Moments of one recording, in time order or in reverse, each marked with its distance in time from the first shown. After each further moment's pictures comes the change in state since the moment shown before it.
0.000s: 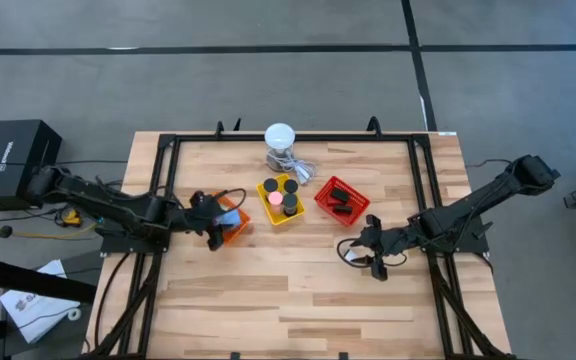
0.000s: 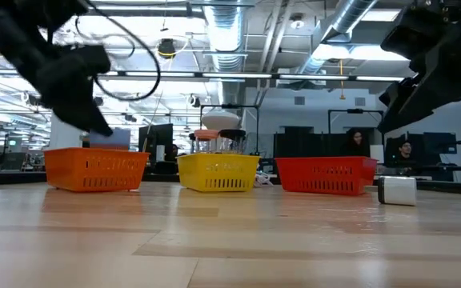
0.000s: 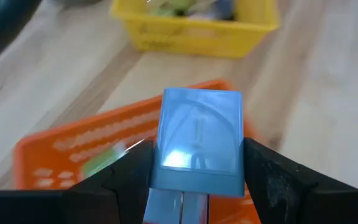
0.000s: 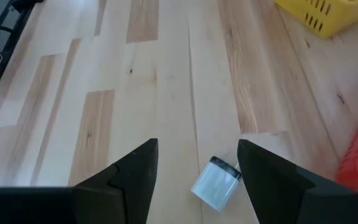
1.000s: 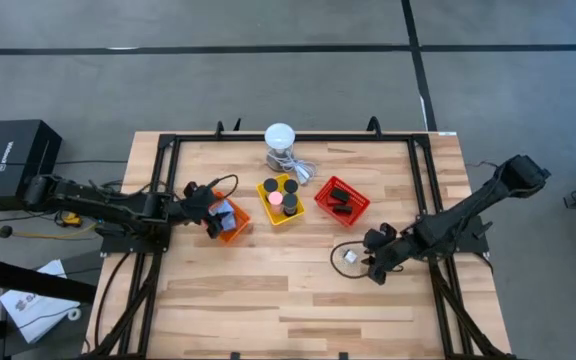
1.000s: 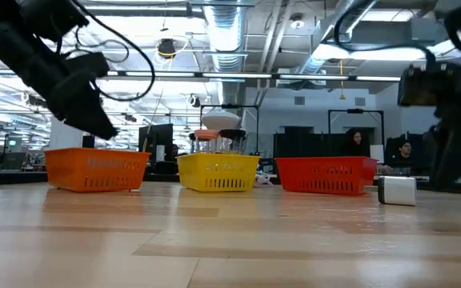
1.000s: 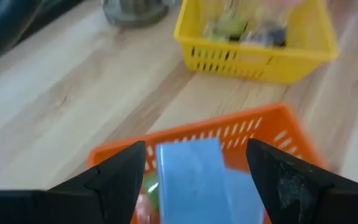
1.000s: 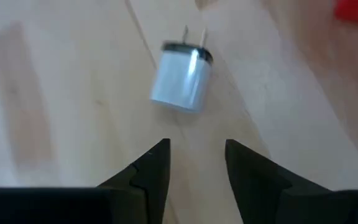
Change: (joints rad) left arm 0.127 -0.092 -0.069 0.034 -0.060 0.077; right arm 0.089 0.155 0.000 -0.194 0.031 0.469
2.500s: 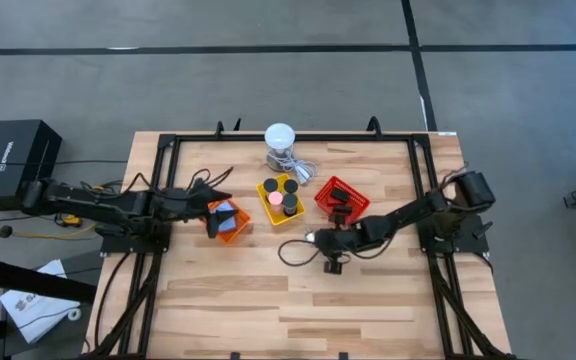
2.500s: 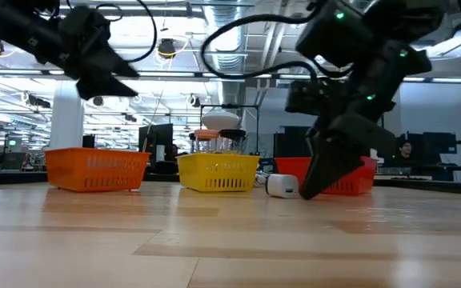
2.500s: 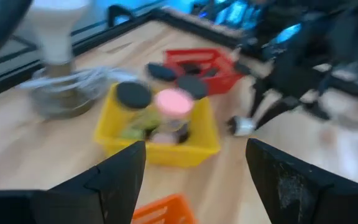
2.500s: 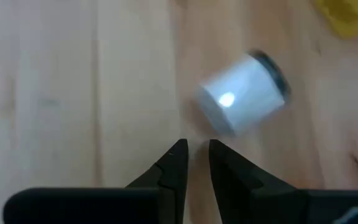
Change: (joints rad) left arm -0.005 -0.130 0.000 0.283 0.153 0.086; right arm -0.280 0.548 0.394 0.180 -0.021 -0.643
